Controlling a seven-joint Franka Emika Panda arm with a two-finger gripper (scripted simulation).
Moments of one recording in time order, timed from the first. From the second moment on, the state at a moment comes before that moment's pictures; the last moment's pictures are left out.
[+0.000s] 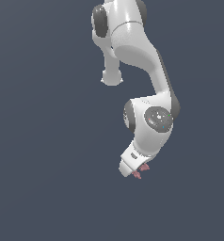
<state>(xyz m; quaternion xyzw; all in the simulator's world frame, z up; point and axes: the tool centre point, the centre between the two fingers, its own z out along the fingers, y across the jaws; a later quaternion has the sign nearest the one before) 0.112 0.112 0.093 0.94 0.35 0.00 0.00</state>
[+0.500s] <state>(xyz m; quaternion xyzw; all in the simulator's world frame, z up) 0.118 0.116 0.088 0.93 0.36 0.00 0.00</state>
